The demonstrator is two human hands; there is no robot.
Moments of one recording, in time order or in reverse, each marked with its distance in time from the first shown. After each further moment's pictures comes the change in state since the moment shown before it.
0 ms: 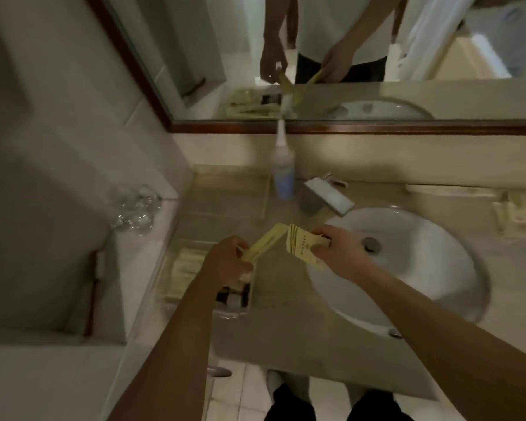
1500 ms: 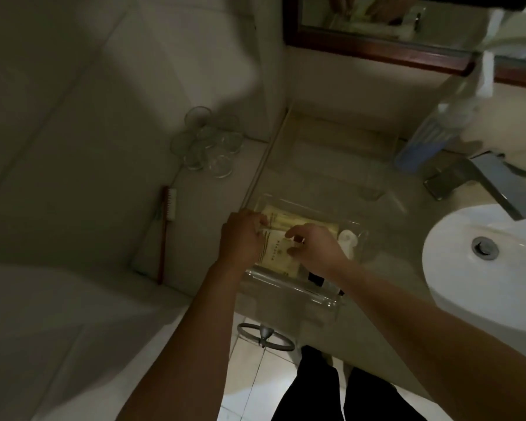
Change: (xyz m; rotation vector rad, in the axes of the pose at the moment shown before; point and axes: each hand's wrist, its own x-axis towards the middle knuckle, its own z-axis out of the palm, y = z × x) left_hand 0.038 -0.185 -0.070 0.216 0.244 0.025; right_hand 0.070 -0.111 0.251 -0.248 -0.310 -0.177
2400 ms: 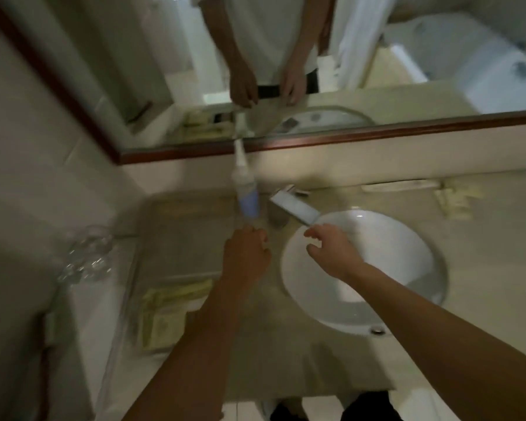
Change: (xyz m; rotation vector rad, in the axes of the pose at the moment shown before) left_hand -0.011 0.306 0.060 0.206 -0.045 0.485; right_hand -0.181 0.174 -0.212 0.052 0.521 0.301
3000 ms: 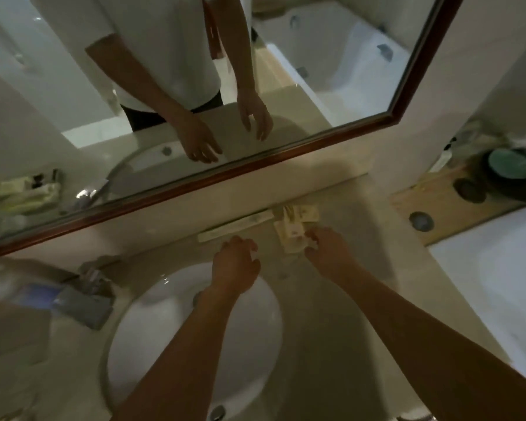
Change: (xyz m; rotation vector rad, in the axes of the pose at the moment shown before) left_hand 0.165 0.379 0.159 -0.010 -0.289 0.111; right_hand 0.064 0.376 -0.232 0.061 0.071 0.325
